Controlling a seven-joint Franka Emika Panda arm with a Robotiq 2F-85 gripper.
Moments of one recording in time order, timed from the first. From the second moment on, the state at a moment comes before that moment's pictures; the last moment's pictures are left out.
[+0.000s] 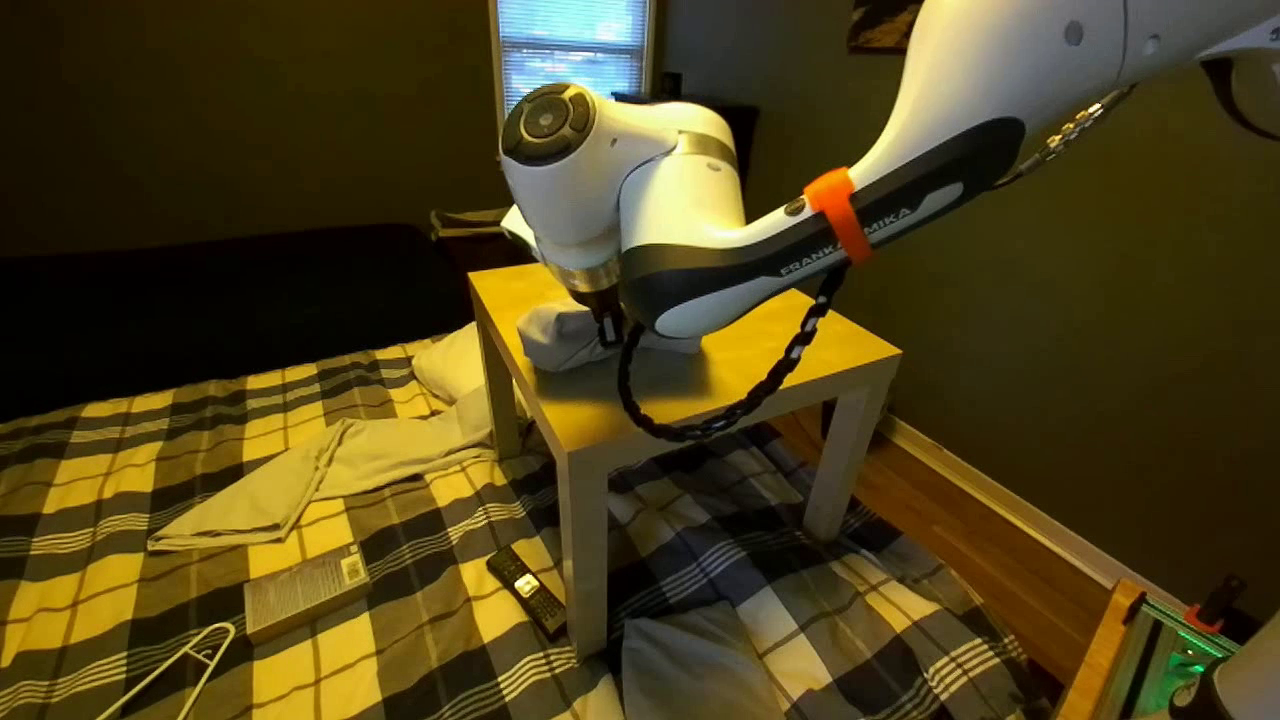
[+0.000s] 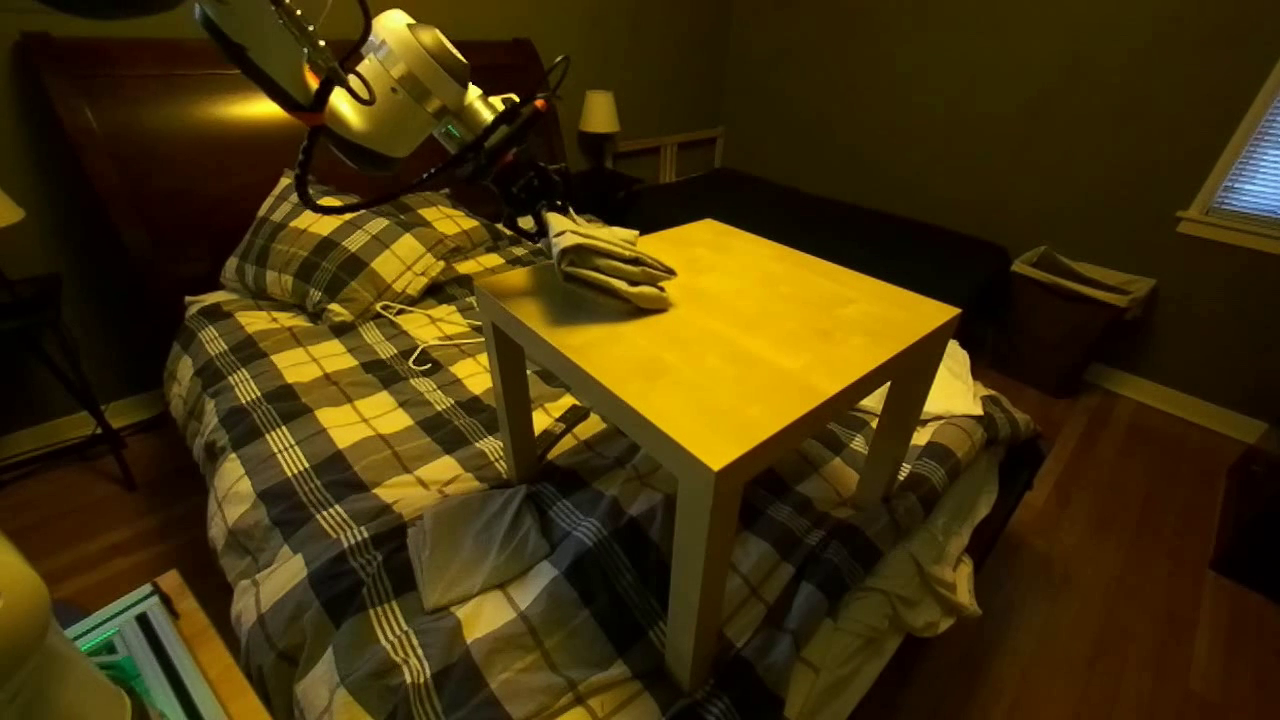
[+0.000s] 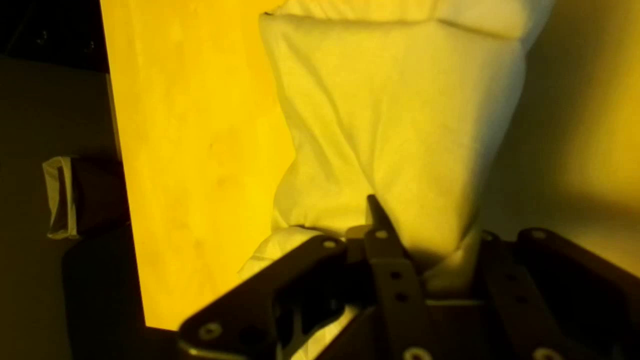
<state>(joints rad) 0.31 0.36 0.18 -1.73 -0.92 2.08 -0.12</state>
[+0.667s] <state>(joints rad) 0.31 0.39 0.19 -1.67 -0.94 2.12 -0.23</state>
